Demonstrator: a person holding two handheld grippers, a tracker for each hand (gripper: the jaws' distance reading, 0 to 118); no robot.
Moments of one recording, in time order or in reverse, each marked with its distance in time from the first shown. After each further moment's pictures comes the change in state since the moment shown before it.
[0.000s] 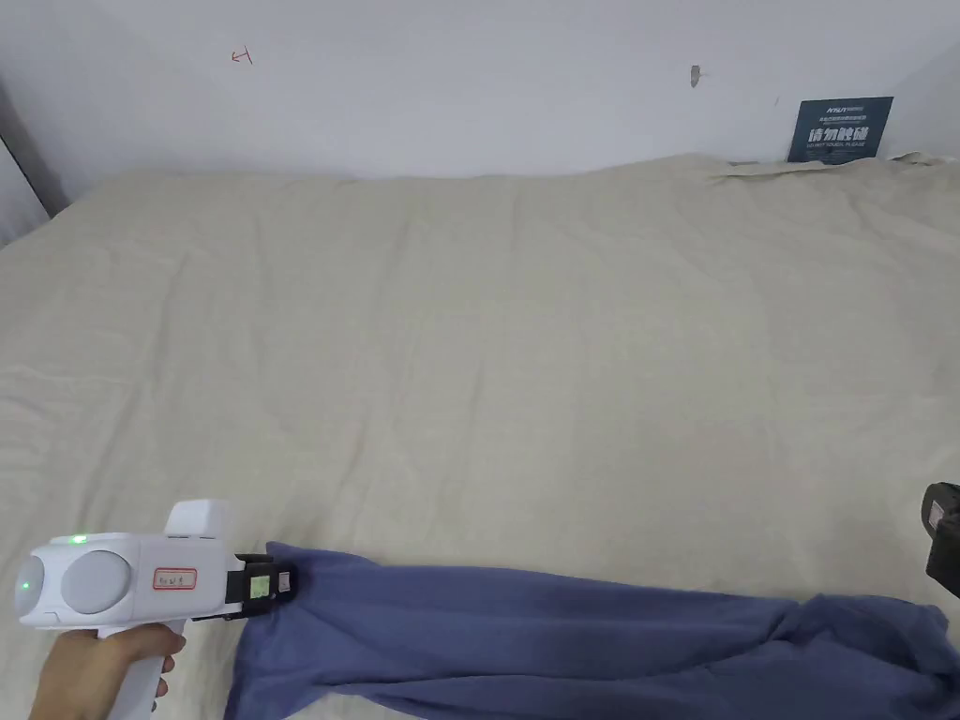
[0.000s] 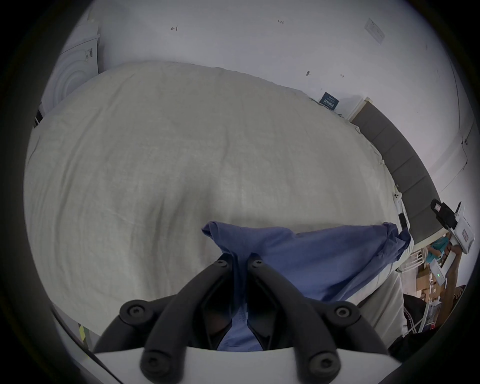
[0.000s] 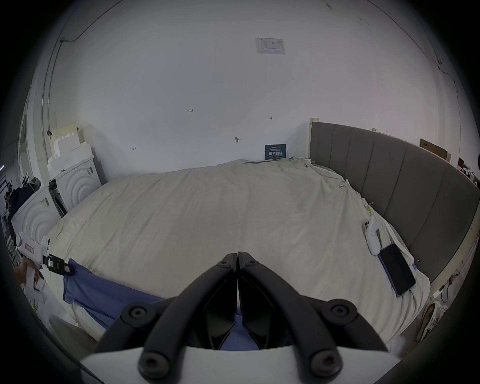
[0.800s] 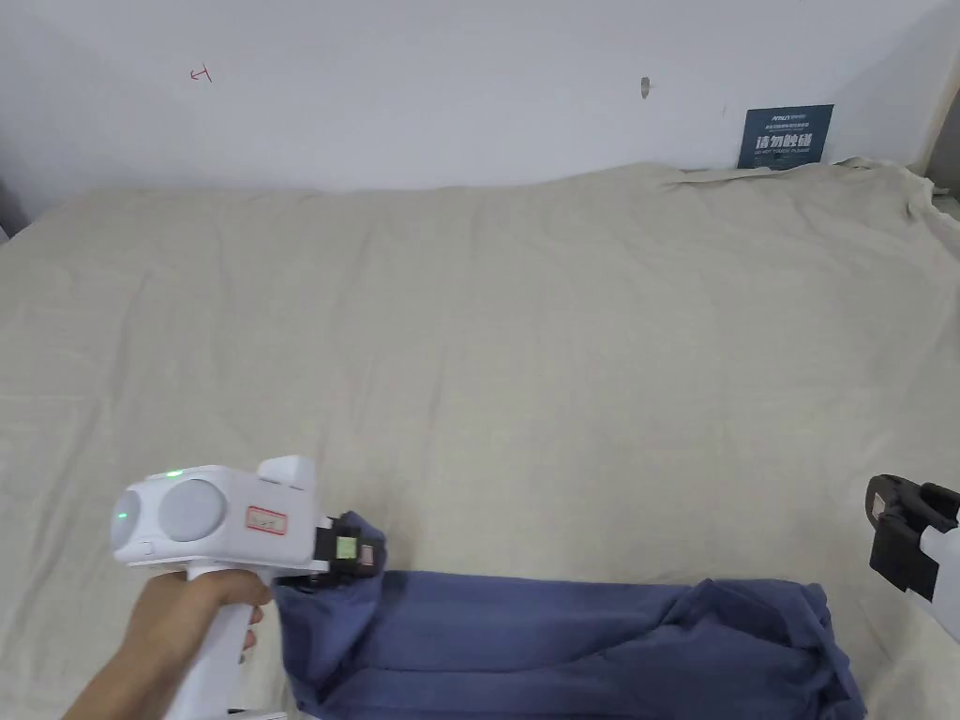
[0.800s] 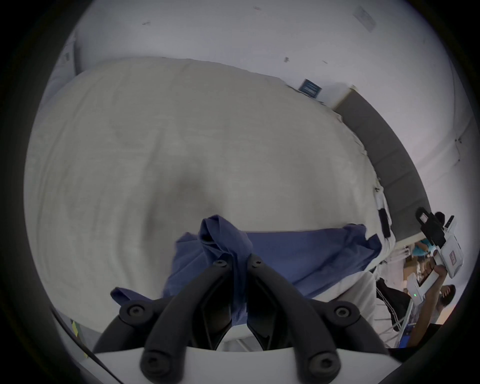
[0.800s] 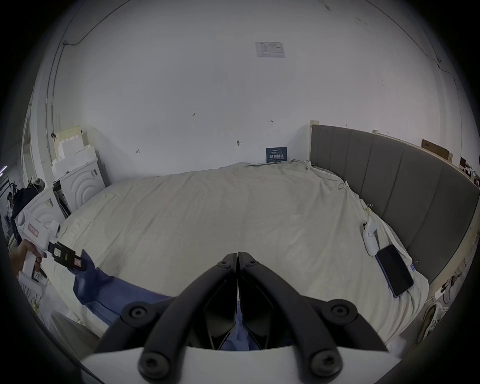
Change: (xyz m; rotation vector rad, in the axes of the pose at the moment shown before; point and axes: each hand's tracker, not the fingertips) left arm 0.137 0.025 -0.023 -0.108 -0.127 -0.031; right arm 0.013 -0.005 0.018 0.017 0.028 0.002
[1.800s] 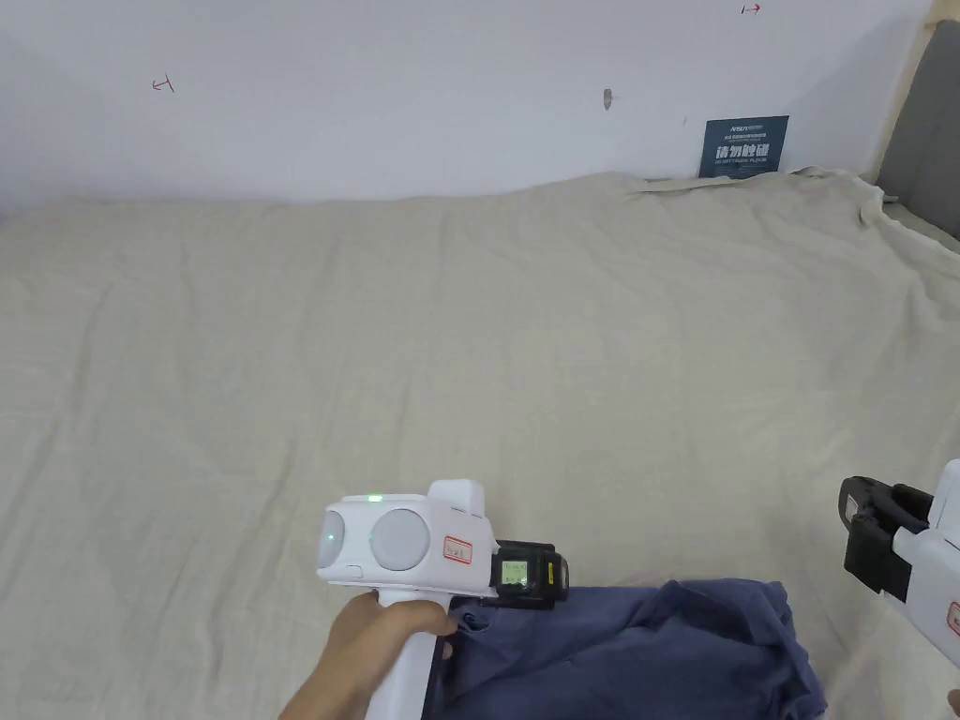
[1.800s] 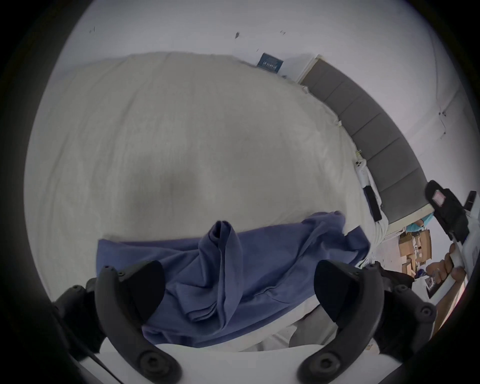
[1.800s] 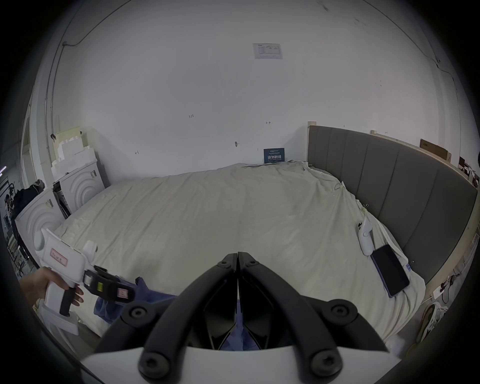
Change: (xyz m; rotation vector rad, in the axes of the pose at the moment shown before) left arm 0.116 -0.015 -0.072 0.013 -0.073 -0.127; right arm 0.008 0.001 0.010 0.004 -0.002 -0.001
